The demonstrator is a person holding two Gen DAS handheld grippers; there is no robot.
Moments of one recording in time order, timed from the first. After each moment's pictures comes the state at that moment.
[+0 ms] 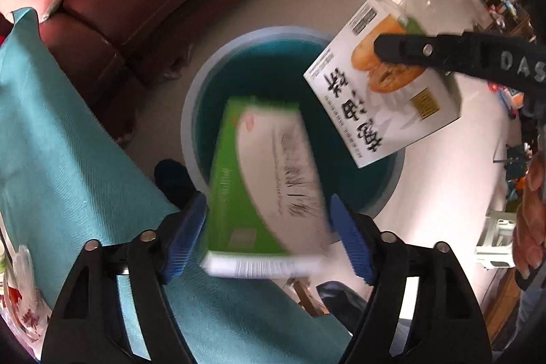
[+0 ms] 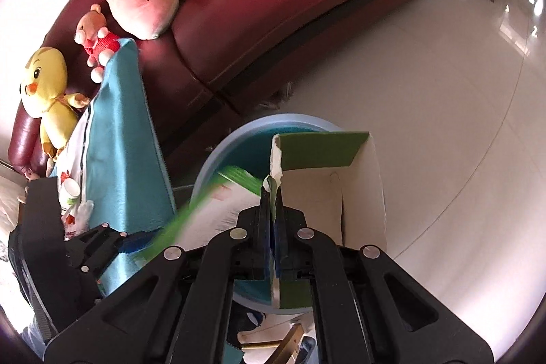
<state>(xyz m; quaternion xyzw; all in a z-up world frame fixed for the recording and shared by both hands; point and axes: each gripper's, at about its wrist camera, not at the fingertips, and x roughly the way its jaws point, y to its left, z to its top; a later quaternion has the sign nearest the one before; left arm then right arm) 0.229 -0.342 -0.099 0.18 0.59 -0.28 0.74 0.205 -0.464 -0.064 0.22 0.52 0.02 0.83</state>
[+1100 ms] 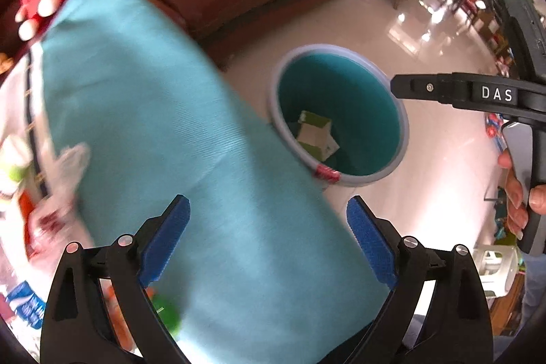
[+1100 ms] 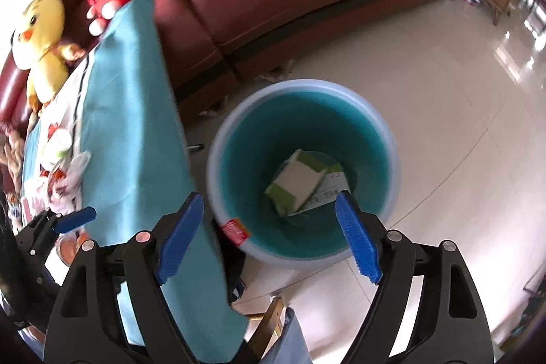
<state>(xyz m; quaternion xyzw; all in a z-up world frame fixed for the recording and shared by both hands) 0.165 -0.189 -0.050 0.09 0.55 -0.23 0.80 0.188 -0.388 -0.034 0.13 0.57 0.02 0.81</state>
